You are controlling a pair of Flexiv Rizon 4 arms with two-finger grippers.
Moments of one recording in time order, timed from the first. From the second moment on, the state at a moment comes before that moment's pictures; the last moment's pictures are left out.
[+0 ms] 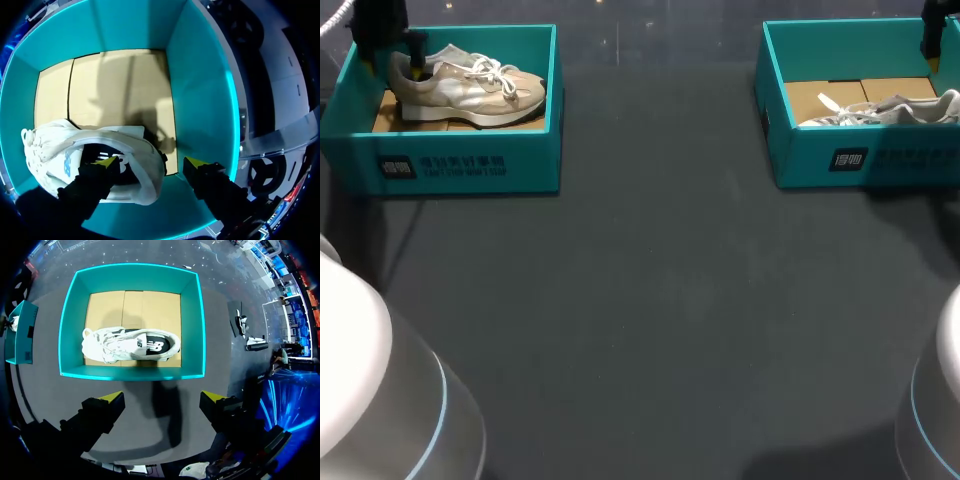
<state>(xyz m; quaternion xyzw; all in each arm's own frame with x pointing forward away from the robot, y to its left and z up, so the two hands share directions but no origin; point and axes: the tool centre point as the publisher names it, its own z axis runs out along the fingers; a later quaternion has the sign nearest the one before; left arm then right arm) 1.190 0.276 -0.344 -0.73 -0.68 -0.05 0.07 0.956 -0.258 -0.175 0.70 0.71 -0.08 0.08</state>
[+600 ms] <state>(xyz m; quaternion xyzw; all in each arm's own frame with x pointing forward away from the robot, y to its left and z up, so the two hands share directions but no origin) 1.190 0.281 -0.362 -0.73 -0.67 -0.03 0.08 0.956 -0.258 -0.175 0.70 0.71 -0.08 0.08</state>
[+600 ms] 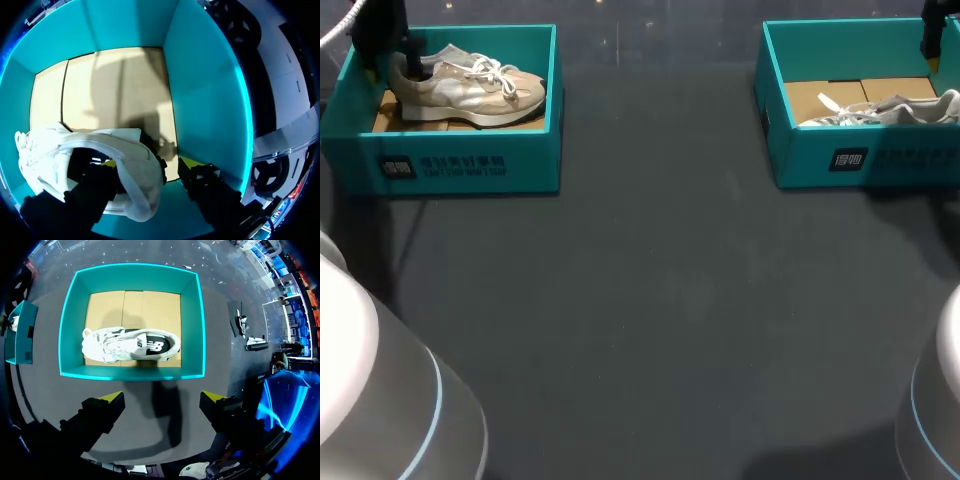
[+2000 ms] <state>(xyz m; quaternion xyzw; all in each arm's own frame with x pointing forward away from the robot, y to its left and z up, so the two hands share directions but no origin) 1.184 0.293 -0.367 -0.73 -0.68 -0.02 0.08 0.956 -0.258 -0.175 0.70 0.71 -0.08 0.08</state>
